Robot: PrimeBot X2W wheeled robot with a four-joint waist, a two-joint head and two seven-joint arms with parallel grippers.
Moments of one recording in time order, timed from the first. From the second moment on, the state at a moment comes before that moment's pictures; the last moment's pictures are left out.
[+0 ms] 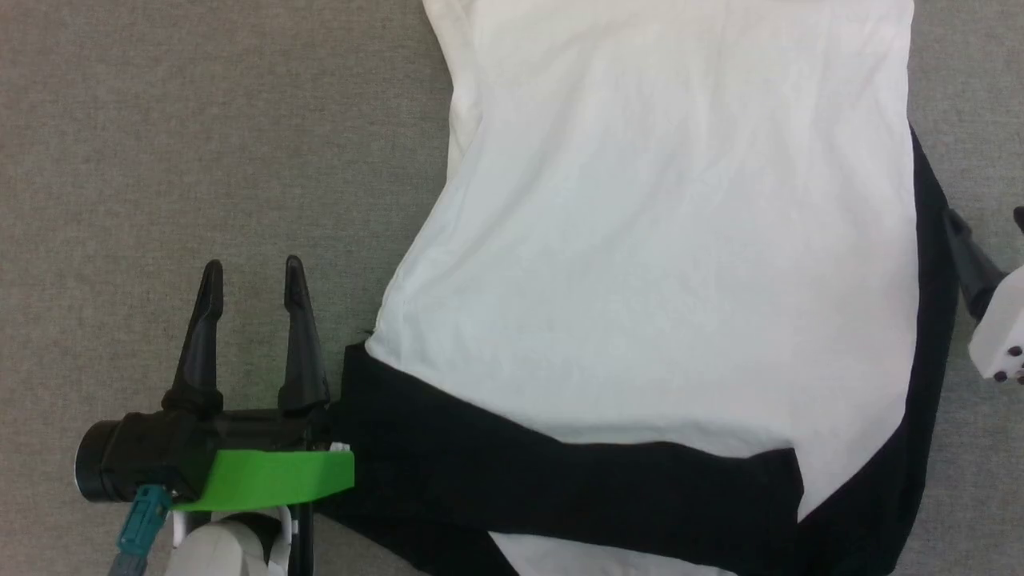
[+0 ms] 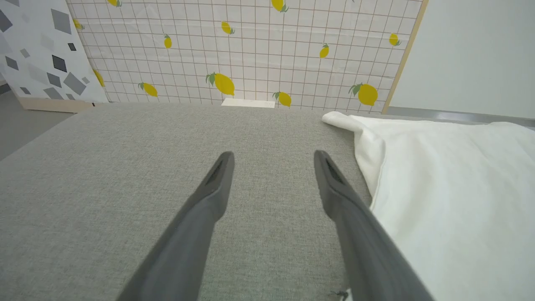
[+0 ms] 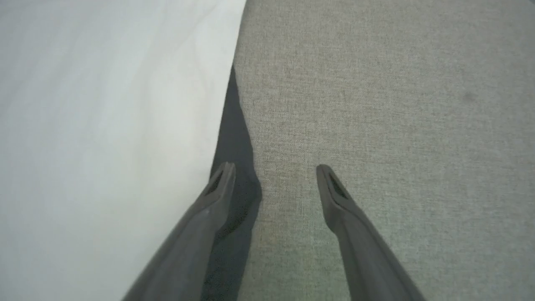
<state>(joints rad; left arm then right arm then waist) -0.04 0.21 -0.18 -0.27 -0.27 0.20 -0.26 -0.31 -0.27 -0.22 -0.15 0.26 0.13 0.70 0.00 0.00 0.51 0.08</state>
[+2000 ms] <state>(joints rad) 0.02 0.18 -0.09 -0.26 -0.24 0.15 -0.25 -0.16 -0.15 -0.41 -0.22 0.18 0.13 0.42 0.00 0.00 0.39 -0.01</state>
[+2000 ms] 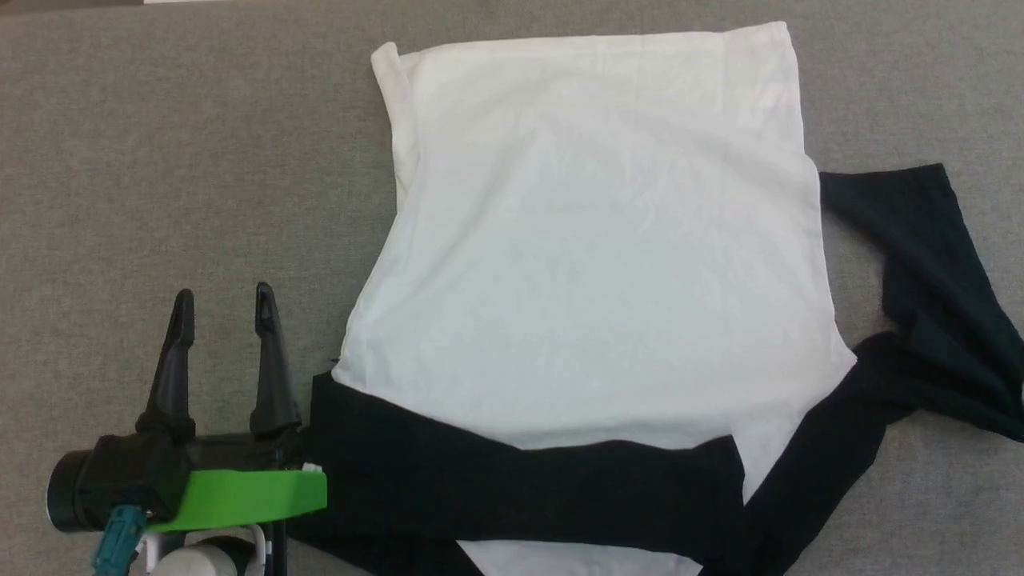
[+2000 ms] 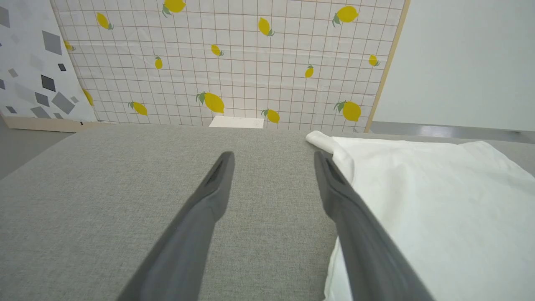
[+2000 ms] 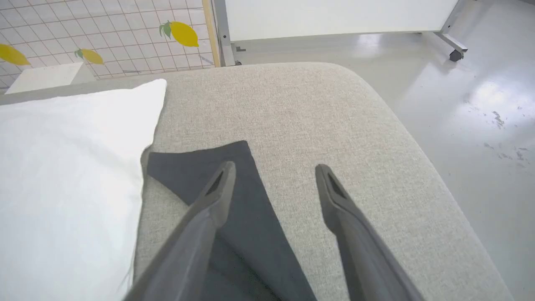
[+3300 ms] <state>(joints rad) -0.02 0.19 -0.12 -0.25 -0.23 0.16 -0.24 -0.42 -0.31 -0.44 0.08 0.09 0.13 0.48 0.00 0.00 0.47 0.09</state>
